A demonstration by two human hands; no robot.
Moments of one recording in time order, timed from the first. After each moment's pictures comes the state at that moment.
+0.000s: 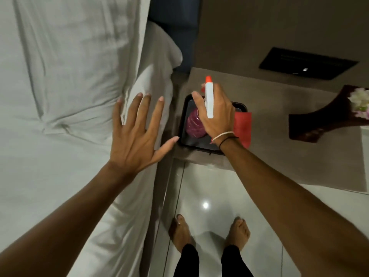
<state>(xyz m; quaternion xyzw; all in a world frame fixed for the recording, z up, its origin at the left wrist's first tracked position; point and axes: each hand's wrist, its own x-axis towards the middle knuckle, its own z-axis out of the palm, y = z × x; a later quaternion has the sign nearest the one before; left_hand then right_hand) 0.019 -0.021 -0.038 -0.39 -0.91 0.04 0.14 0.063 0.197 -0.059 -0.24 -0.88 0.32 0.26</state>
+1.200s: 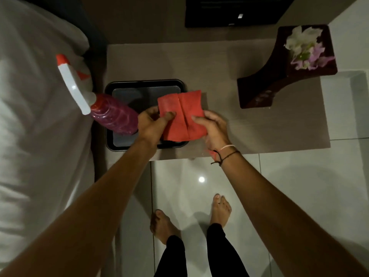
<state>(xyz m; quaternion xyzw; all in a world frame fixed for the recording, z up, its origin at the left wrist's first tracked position) 0.087 0.214 -0.142 0.06 -0.77 -0.51 -0.37 0.204 0.326 -0.162 -0.49 -0.44 0.74 0.11</state>
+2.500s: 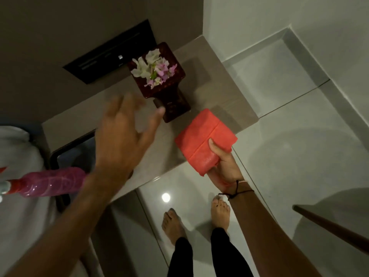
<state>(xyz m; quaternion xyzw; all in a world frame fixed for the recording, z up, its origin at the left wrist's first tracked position) 0.211 0.348 -0.008 -0.52 -0.83 -0.18 -0.08 0.414 0.387 -0.143 -0.43 -0.11 0.84 0.31</state>
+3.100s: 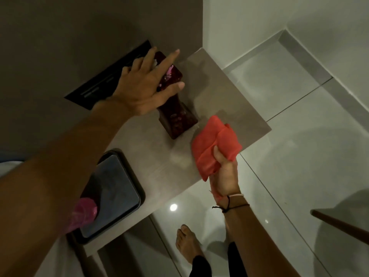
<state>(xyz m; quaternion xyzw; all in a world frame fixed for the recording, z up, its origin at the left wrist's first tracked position) 0.118 0.505 -0.028 -0.68 -0.71 0.04 -0.15 0.346 0.398 -0.146 -0.54 -0.10 0.72 0.44</state>
